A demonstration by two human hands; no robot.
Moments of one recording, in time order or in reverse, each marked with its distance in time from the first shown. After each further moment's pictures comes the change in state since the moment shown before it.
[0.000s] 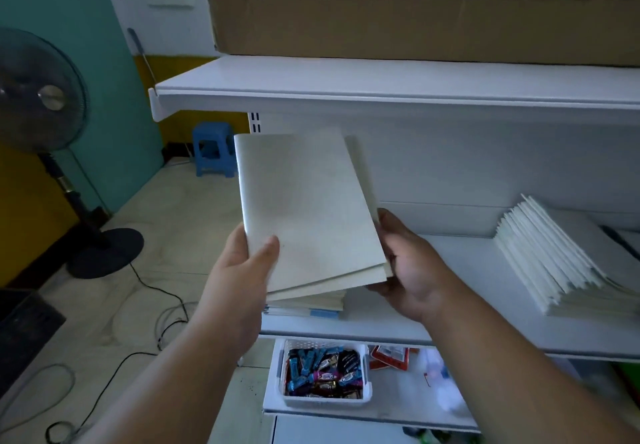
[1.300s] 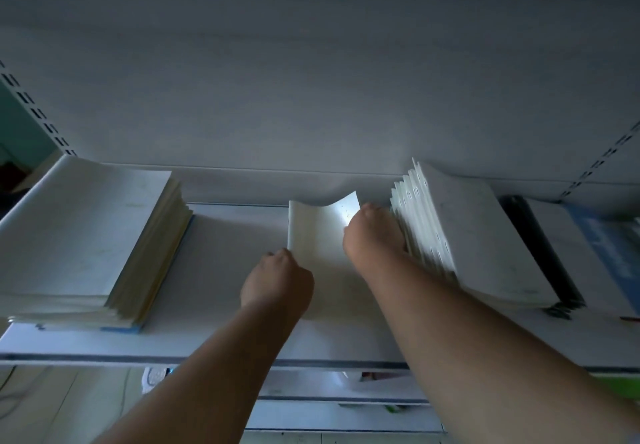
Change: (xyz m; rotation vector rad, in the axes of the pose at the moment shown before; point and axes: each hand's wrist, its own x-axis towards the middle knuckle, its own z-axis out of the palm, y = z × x) left_hand 0.070 -0.179 0.305 1.305 -0.166 -0.181; right_hand 0.121 0.016 -0.291 -1.579 0.496 0.242
